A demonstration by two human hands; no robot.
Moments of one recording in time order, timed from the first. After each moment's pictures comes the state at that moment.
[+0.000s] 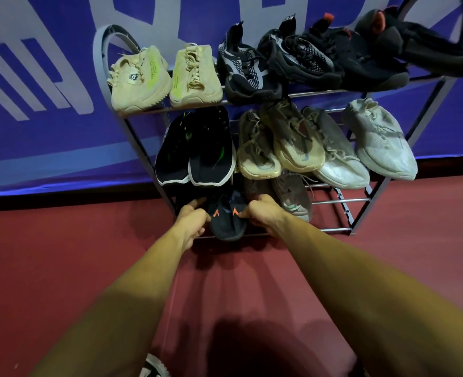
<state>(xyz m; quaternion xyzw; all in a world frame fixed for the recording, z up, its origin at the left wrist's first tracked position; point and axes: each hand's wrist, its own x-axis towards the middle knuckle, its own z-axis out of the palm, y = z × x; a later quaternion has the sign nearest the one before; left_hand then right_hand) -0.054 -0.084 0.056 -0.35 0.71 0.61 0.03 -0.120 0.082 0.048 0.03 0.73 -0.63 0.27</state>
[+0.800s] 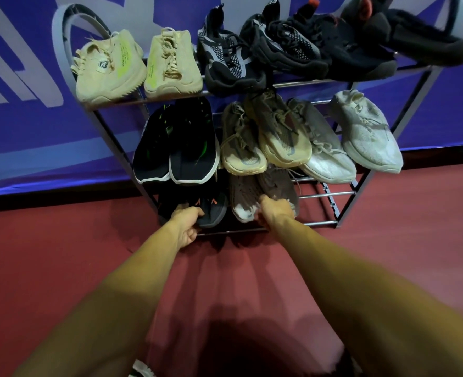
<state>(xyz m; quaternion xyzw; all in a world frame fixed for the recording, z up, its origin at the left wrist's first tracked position) -0.074 -0.073 0.034 -0.45 0.64 0.62 0.08 -0.140 0.116 0.002 0.21 0.74 -0.61 0.18</state>
